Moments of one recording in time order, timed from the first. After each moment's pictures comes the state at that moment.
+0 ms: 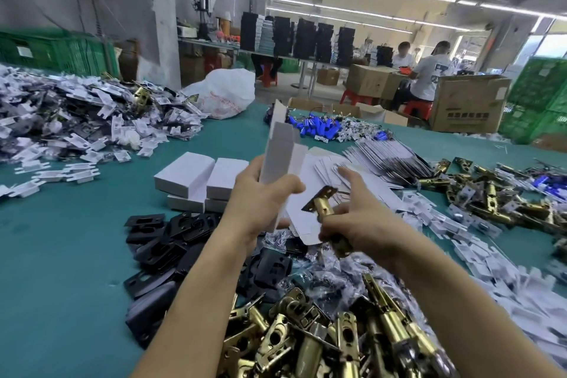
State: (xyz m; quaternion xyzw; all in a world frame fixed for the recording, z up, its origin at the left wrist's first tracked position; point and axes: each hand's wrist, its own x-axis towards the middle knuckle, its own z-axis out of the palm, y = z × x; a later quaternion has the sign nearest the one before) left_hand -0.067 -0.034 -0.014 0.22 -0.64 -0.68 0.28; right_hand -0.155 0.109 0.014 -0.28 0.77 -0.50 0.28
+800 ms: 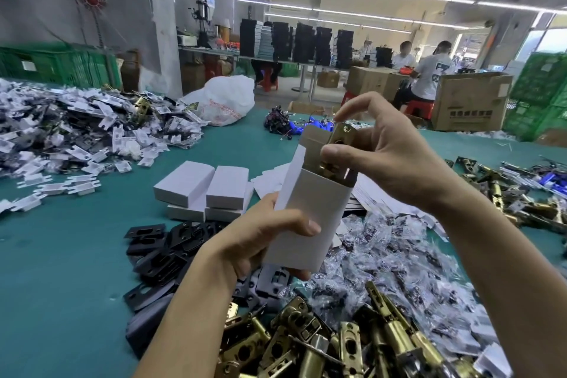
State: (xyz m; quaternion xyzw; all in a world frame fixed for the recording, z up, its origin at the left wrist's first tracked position) left_hand -0.051 -0.030 -0.013 0.04 -0.62 -0.78 0.05; right_hand -0.171 0.112 0.085 -0.53 0.66 -0.52 0.11
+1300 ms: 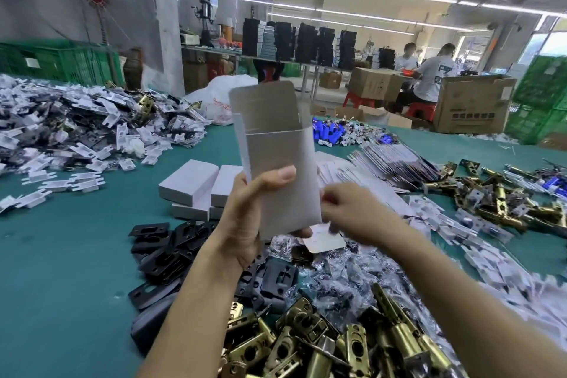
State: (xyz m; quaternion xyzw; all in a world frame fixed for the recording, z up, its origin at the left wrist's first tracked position) left_hand -0.049 -0.036 -0.010 0.00 -0.53 -0.81 0.27; right_hand -0.178 0.081 0.017 -0.44 0.85 -0.25 0.11
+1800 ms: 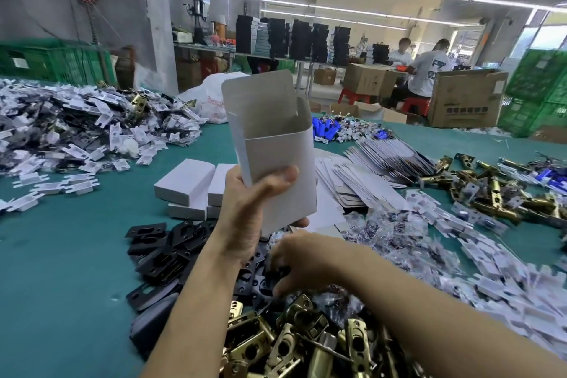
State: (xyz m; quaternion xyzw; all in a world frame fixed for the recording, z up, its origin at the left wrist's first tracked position) left_hand -0.054 -0.037 -0.013 -0.01 -0.54 -0.77 0.35; right_hand -0.146 0.054 -0.038 -0.58 0.79 0.00 0.17
